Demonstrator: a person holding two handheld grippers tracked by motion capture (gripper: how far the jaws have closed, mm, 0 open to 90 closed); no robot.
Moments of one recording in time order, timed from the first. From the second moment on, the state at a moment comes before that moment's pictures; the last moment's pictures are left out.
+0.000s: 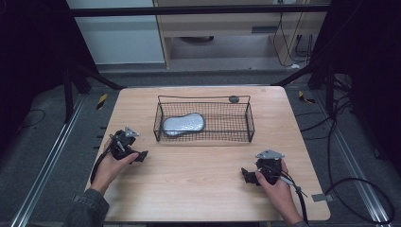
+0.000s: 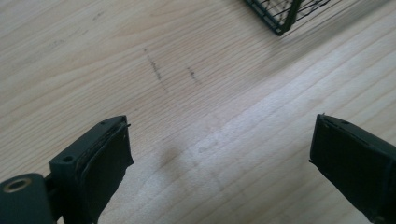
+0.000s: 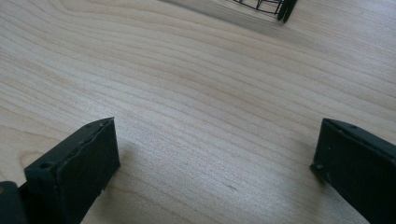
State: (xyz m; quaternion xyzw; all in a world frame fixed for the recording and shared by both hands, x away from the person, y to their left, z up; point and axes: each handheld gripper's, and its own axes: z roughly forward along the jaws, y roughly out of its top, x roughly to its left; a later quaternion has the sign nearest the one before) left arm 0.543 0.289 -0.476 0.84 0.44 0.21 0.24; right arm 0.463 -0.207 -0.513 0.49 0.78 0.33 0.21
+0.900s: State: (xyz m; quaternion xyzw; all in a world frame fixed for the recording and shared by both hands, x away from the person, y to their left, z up) left arm 0.545 0.308 -0.507 0.79 0.49 0.21 0.32; right arm 0.462 -0.207 -0.513 0.49 0.78 0.33 0.21
